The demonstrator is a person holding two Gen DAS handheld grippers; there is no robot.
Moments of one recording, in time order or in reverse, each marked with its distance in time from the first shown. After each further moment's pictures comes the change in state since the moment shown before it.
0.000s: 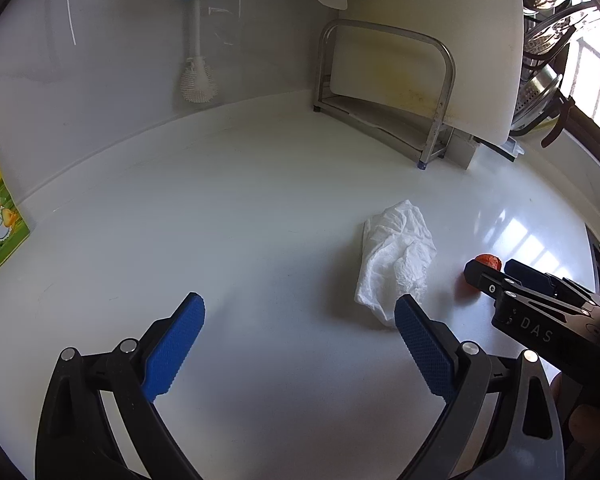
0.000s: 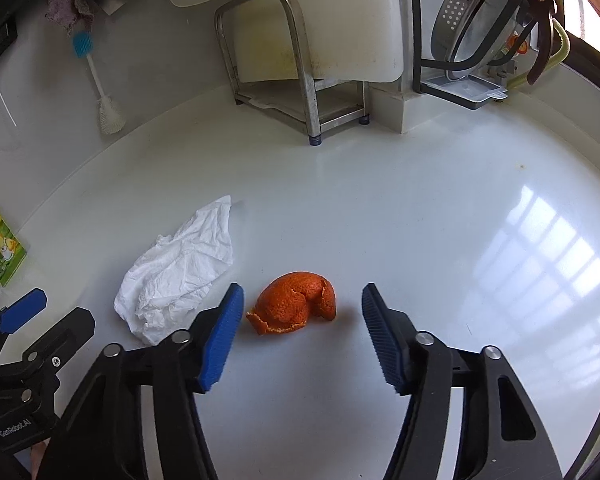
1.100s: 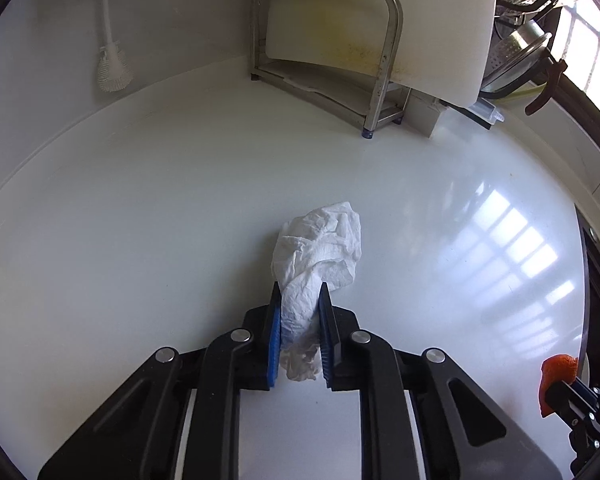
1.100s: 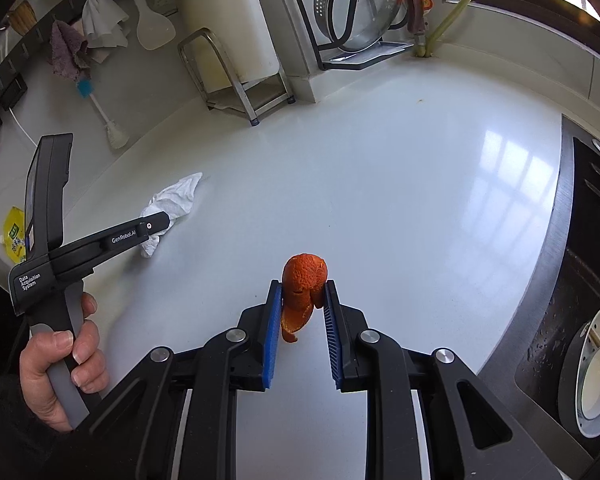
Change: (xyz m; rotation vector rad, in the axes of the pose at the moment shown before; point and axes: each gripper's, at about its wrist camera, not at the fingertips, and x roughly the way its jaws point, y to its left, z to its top) left arm 0.028 -0.067 0.013 0.037 0.128 -0.067; right arm -0.105 -0.077 -0.077 0.154 0.022 0.067
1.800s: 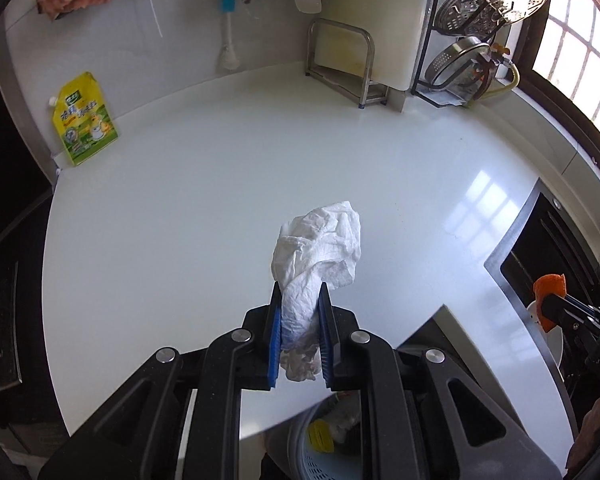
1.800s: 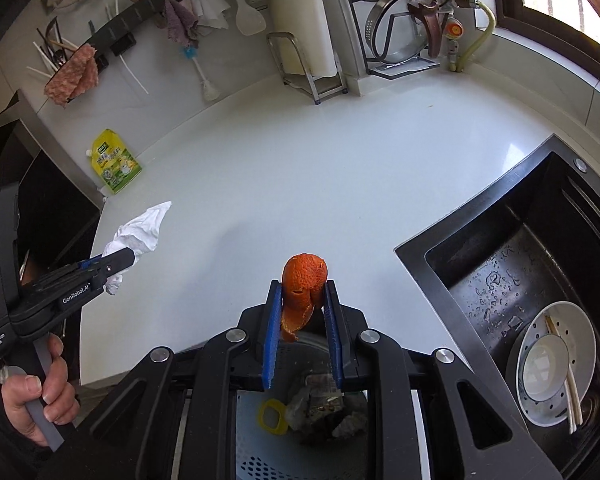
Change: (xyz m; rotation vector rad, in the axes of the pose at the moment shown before) left arm -0.224 -0.047 -0.159 -0.158 0.018 0.161; right arm -0.170 -0.035 -0.061 -0.220 0.106 0.177
